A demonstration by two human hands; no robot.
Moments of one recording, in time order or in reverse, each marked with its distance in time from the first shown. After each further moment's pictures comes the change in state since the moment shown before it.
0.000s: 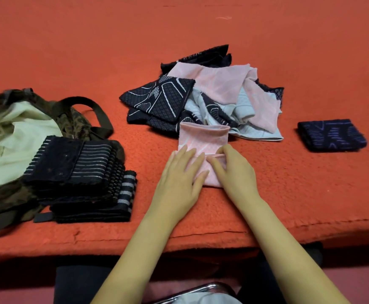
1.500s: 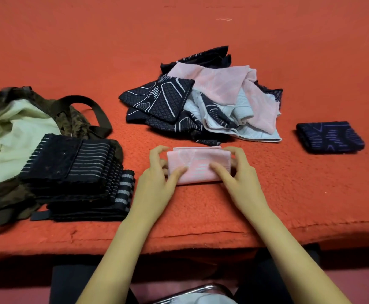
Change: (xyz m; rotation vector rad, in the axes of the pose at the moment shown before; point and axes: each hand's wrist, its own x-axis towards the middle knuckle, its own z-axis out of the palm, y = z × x) left_hand -0.009 -0.011 -0.027 -0.395 0.131 -0.327; right_hand -0.021 0.008 -0.015 0.470 -0.042 -0.043
